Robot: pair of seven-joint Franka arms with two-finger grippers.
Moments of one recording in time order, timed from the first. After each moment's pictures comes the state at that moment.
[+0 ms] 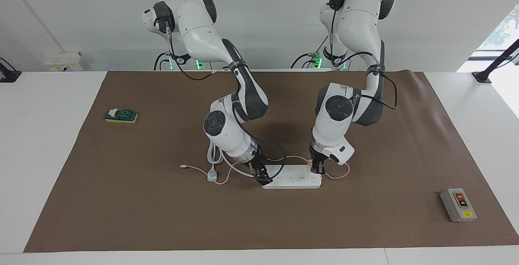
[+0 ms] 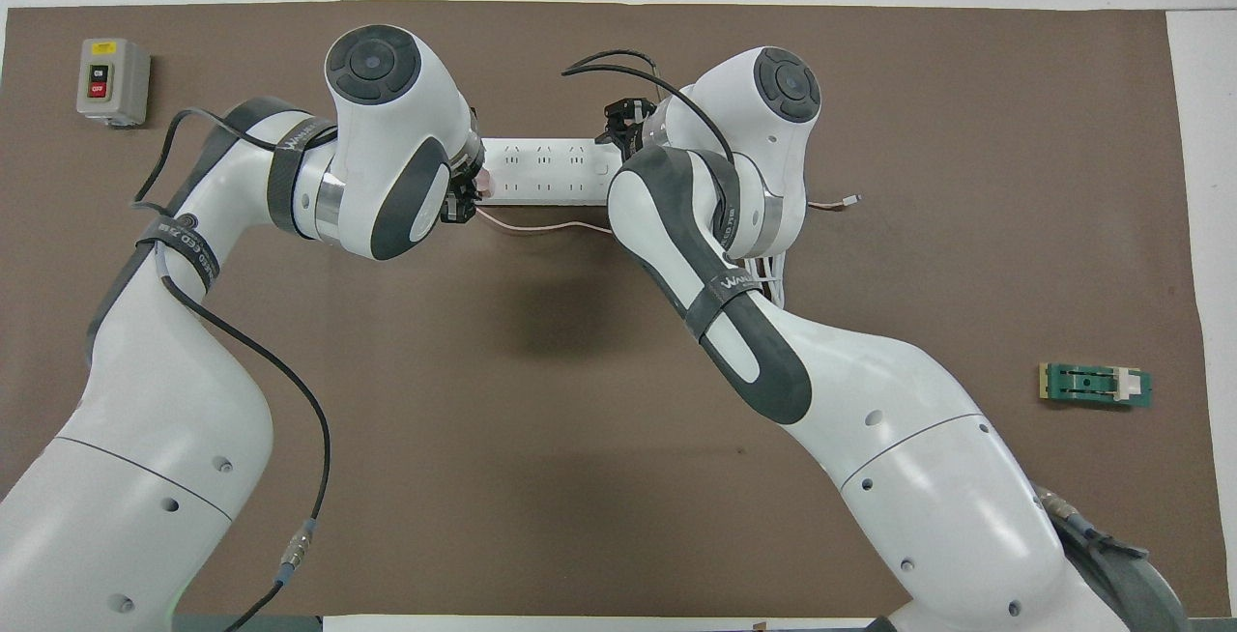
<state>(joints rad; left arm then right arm) -0.36 0.58 -0.07 -1.49 0.05 2.09 -1.86 0.53 0.81 -0.14 -1.27 0.66 2.22 1.47</state>
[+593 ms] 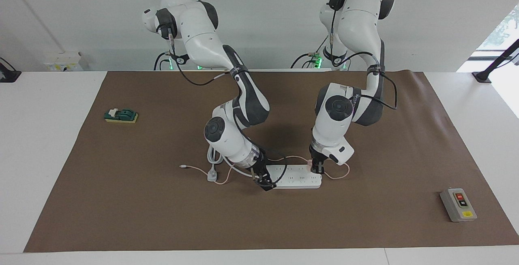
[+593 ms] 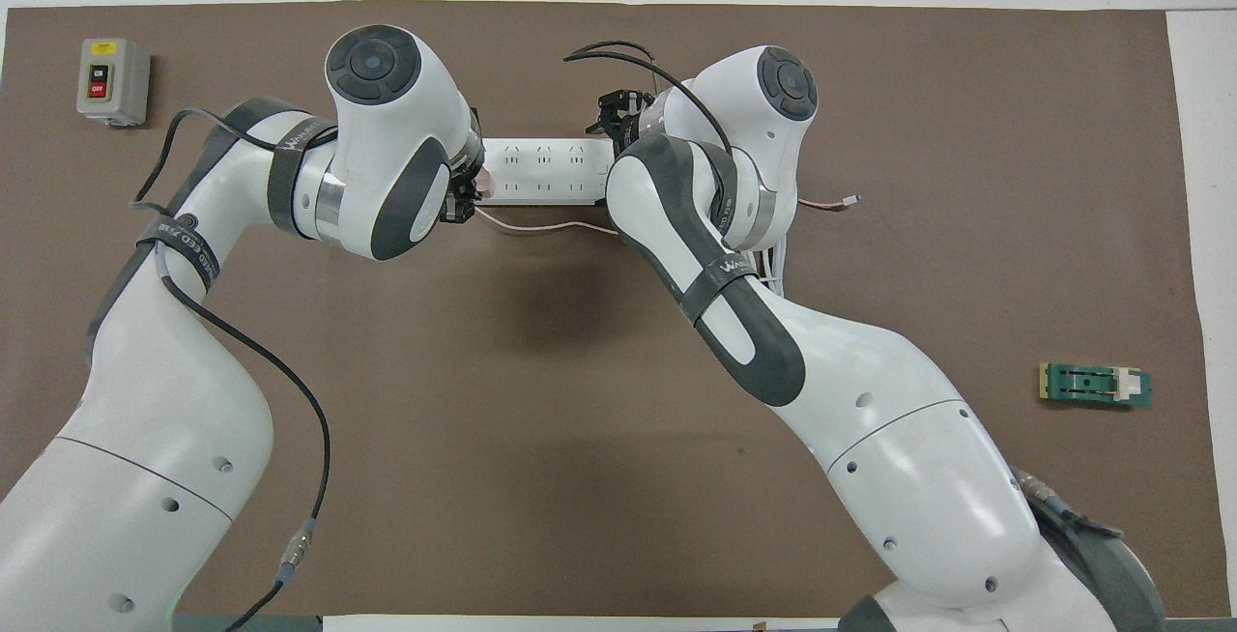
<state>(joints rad) -0.36 0.58 -0.07 -1.49 0.05 2.09 -1.84 0.53 0.87 -0.14 -1.21 0.74 2.24 1.47</state>
